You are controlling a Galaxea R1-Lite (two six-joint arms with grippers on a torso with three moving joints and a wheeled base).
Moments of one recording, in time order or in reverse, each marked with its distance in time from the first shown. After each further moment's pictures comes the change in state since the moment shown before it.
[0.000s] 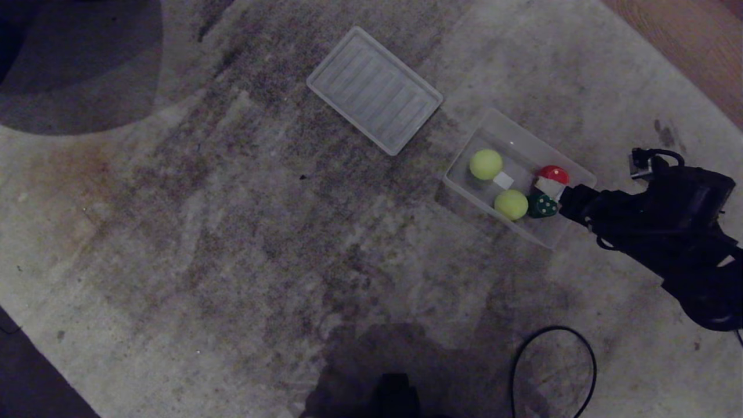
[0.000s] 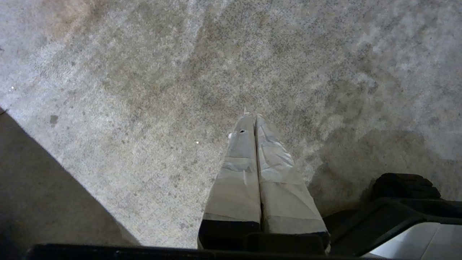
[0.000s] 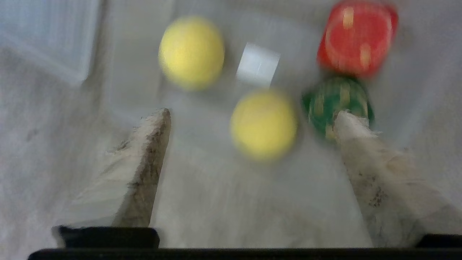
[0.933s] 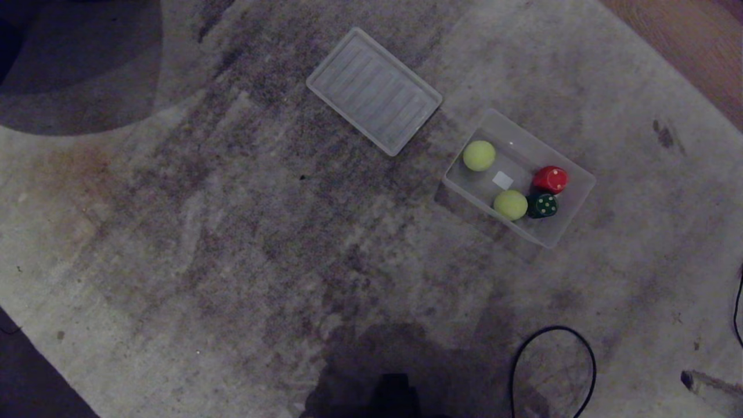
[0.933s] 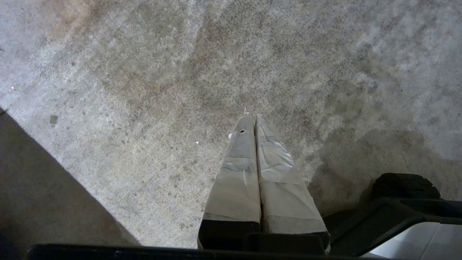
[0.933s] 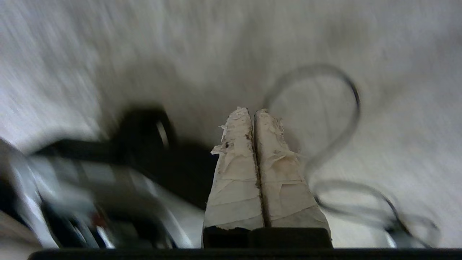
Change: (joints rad) left arm 0.000 0.000 0.000 0.000 0.000 0.000; right arm -0.035 -1.157 0.531 1.001 0.079 -0.352
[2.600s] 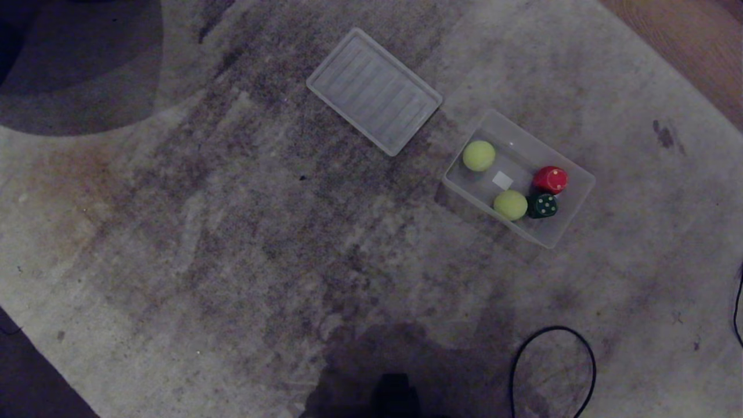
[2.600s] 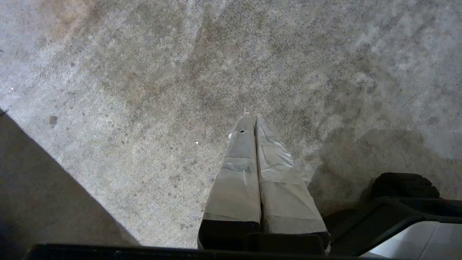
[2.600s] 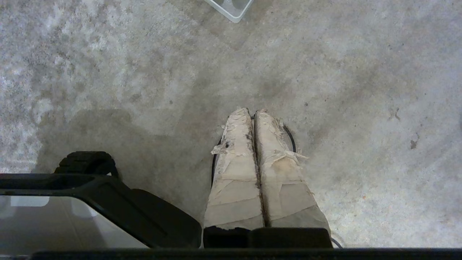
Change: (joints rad) left arm 0.000 0.000 0.000 0.000 -0.004 0.003; right arm -0.033 -0.673 0.138 0.190 -0.173 -0.071
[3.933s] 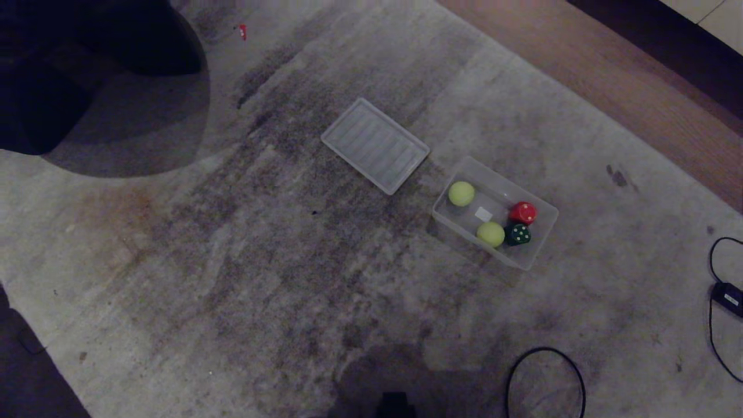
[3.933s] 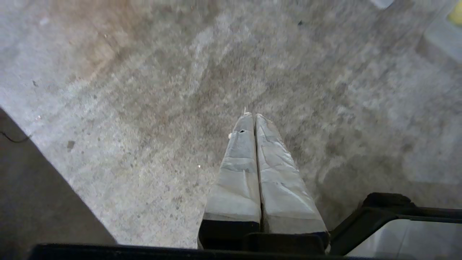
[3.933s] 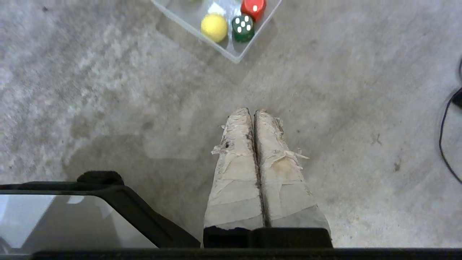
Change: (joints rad) left arm 0.000 0.000 0.000 0.002 0.004 -0.006; right arm 0.000 0.000 0.000 0.001 0.000 0.000
